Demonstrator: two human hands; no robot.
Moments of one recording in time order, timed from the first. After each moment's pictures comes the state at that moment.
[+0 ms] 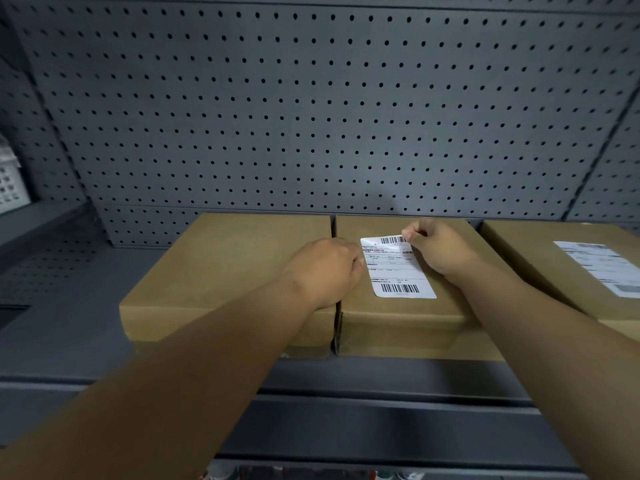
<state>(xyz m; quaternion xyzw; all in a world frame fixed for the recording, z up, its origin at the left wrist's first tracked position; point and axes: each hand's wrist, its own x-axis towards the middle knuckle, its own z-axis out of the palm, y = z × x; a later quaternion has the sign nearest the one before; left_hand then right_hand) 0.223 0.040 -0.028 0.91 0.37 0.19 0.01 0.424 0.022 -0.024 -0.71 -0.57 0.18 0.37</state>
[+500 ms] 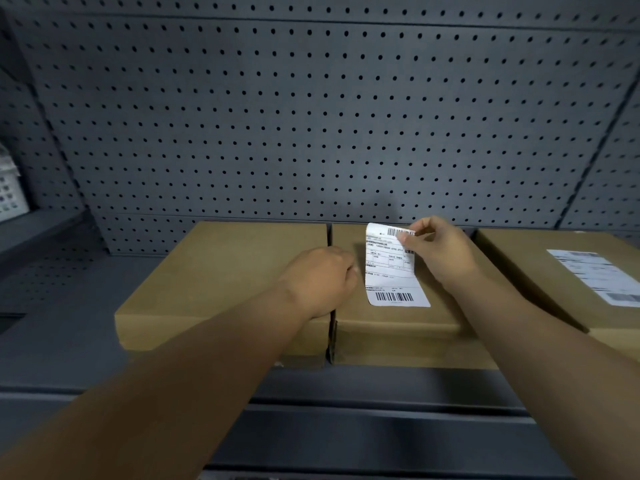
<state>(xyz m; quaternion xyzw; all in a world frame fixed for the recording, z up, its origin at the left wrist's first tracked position) 0.223 0.041 -0.032 0.91 0.37 0.21 0.00 0.429 0.017 -0.024 -0.69 -0.53 0.13 0.47</state>
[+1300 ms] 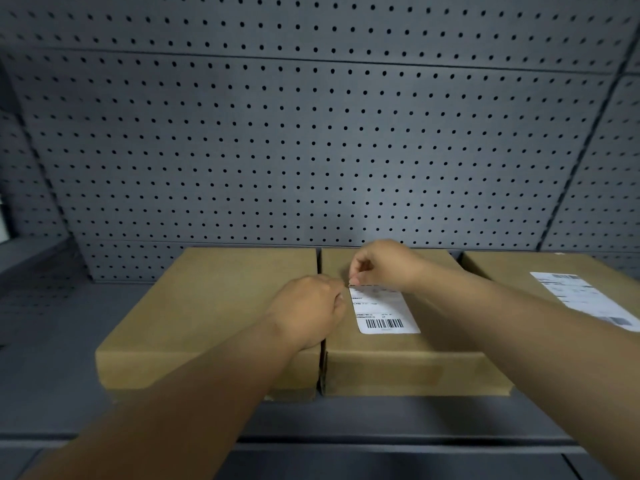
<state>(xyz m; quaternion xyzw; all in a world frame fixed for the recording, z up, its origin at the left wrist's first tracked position) 0.223 0.046 -0.036 0.90 0.37 0.23 -0.01 0.391 0.040 0.013 -0.63 -0.76 0.10 0.14</state>
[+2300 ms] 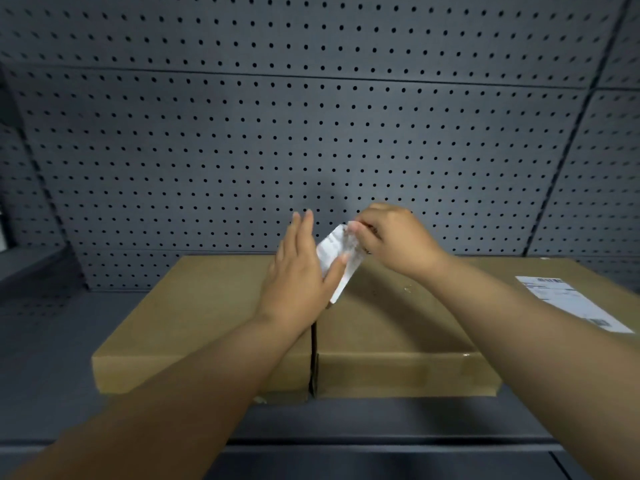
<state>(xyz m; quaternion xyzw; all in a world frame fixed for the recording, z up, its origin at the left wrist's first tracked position) 0.230 0.033 -0.005 0.79 0.41 0.44 0.09 0.387 0.009 0.059 -0.58 -0.75 -0.12 0.30</state>
